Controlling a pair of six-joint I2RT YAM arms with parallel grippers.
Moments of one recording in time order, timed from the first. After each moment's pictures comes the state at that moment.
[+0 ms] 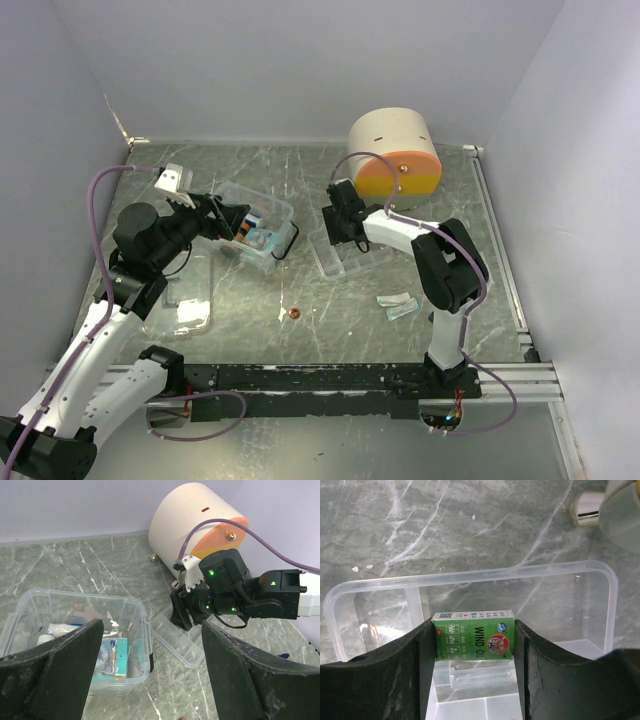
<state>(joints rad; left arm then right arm) -0.34 0.80 0.82 -0.05 0.22 -0.31 0.56 1.91 1.22 -0.26 0.23 0.17</state>
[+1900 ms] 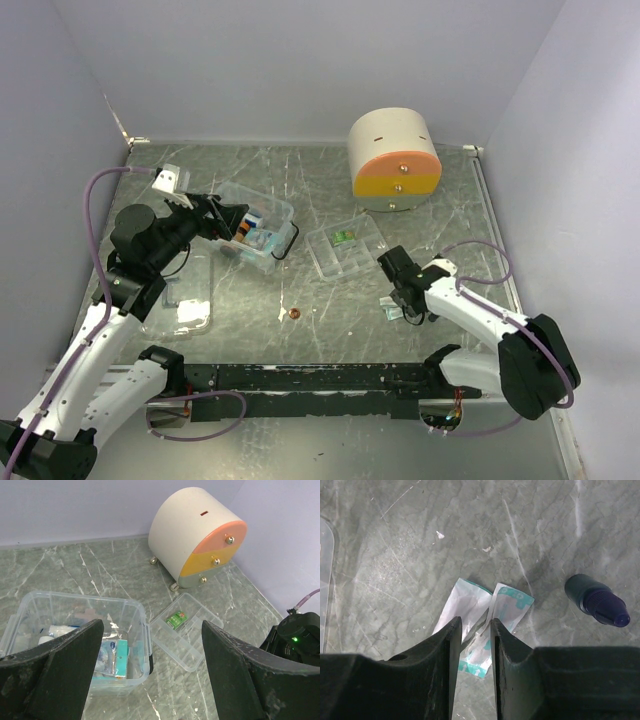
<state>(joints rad) -0.33 0.78 0.82 -0.05 0.22 -0.31 0.52 1.18 0.56 -0.72 0.51 1.30</state>
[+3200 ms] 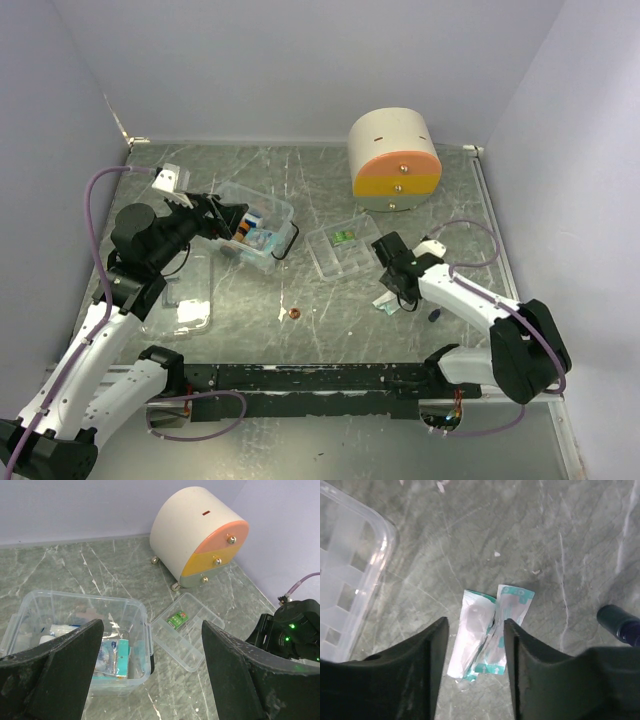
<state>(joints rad) -0.33 0.79 0.82 -0.05 0.22 -0.31 0.52 1.27 0.65 -0.64 0.51 1.14</state>
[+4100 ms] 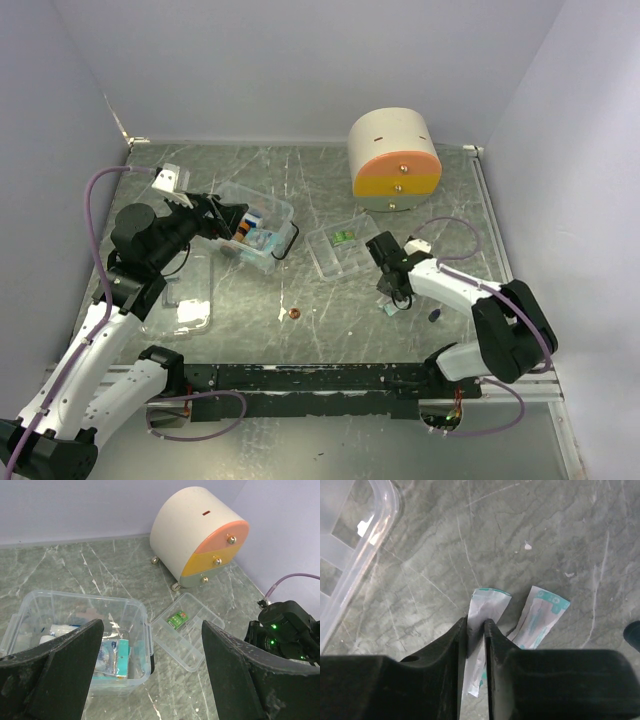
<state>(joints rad) -0.33 0.79 0.82 -0.05 0.22 -0.31 0.52 1.39 0.66 -0.55 0.40 1.01</state>
